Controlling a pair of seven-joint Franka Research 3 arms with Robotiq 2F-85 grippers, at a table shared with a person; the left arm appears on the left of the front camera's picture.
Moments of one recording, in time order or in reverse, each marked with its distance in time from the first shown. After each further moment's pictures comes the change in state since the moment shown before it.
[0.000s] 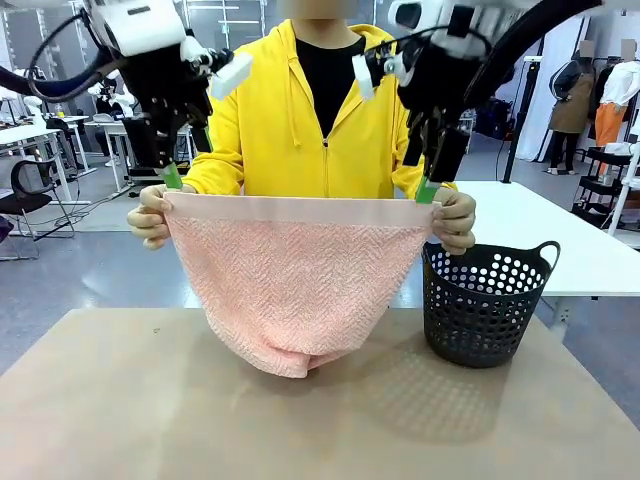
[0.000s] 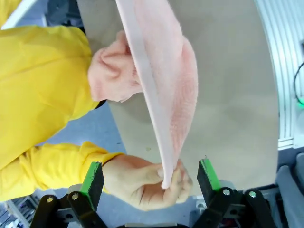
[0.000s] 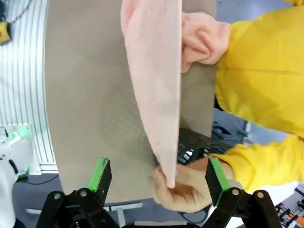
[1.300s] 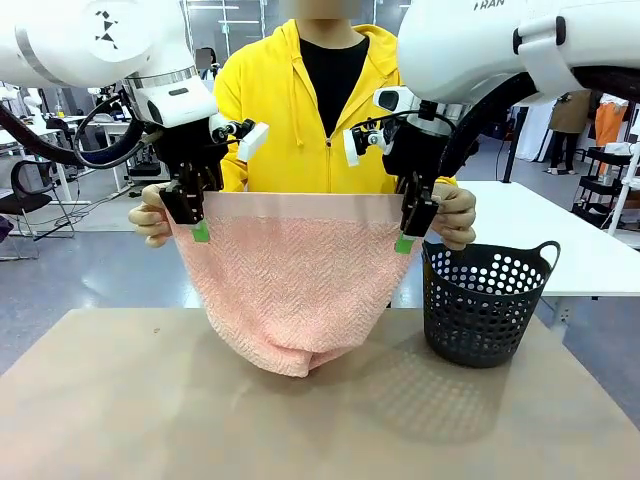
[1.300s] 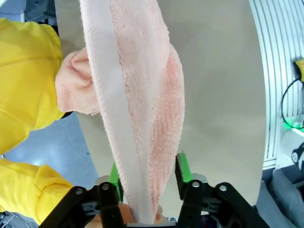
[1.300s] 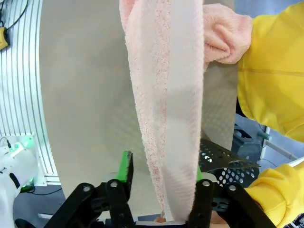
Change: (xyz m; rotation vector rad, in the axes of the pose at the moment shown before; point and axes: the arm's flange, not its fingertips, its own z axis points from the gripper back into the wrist) left arm 0.000 0.002 -0.076 -0.123 -0.046 0.112; right arm -0.006 -0.016 -0.077 0.073 -0.004 -0.054
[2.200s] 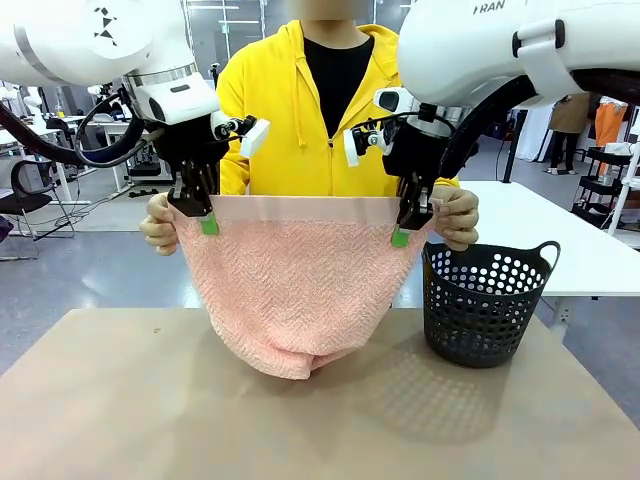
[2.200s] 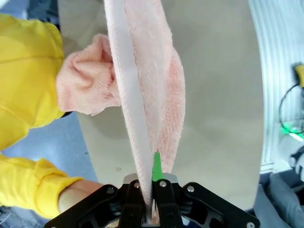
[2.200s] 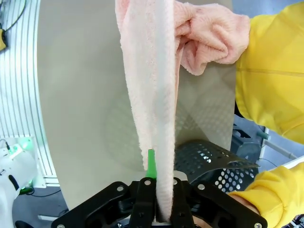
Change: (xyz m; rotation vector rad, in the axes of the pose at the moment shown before) left arm 0.003 -0.001 0.003 0.004 -0.009 0.022; right arm 0.000 -0.001 -0.002 -0.007 -0.004 -0.005
